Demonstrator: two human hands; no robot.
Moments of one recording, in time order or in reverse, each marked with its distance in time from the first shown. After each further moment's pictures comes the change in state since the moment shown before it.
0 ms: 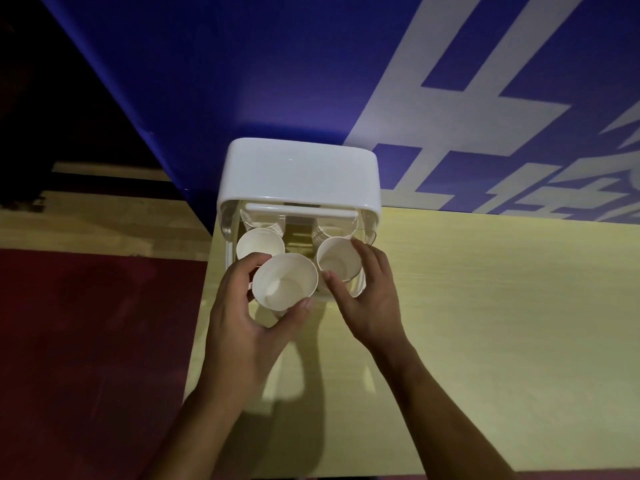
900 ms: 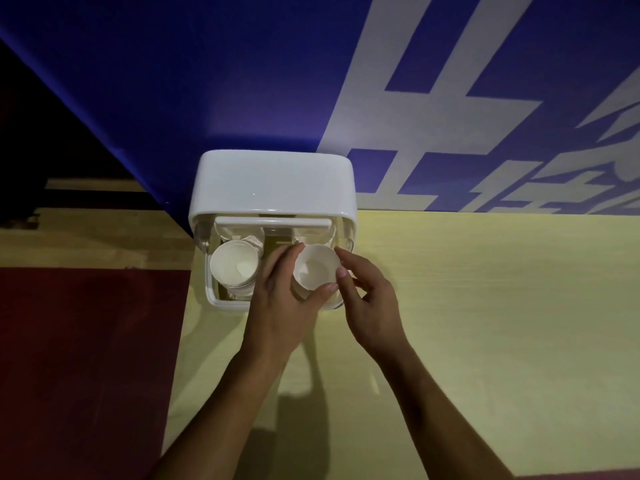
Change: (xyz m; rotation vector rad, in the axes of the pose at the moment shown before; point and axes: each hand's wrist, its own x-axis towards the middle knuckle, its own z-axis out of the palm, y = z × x) left_hand 0.038 -0.005 0.081 0.216 -0.142 0.022; right_hand 0.007 0.009 -0.028 0.299 -0.063 0.154
